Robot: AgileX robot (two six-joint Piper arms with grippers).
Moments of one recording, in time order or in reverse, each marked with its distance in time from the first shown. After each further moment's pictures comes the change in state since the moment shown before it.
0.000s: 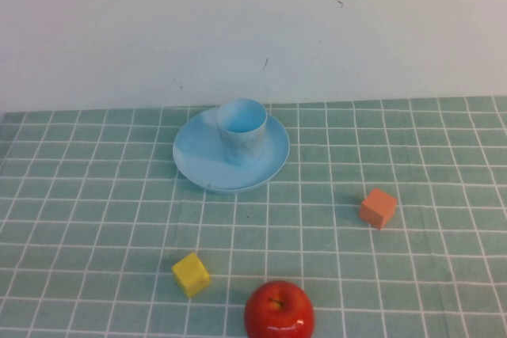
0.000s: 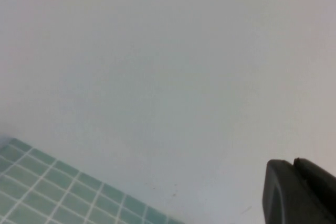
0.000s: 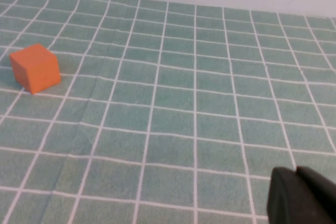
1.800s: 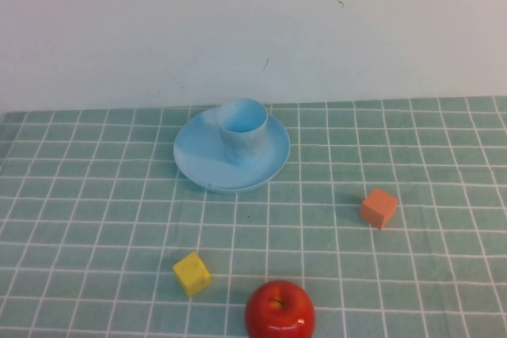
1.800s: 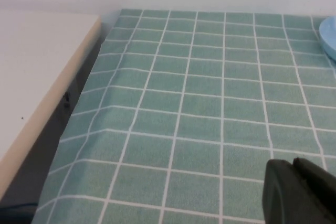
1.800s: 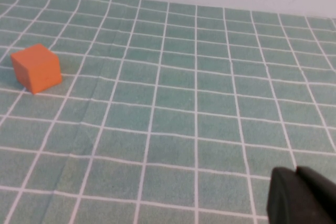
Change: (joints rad) right arm 0.000 0.000 0.000 0.002 0.000 0.000; left arm -0.001 -0.002 0.079 -0.863 0.405 1.399
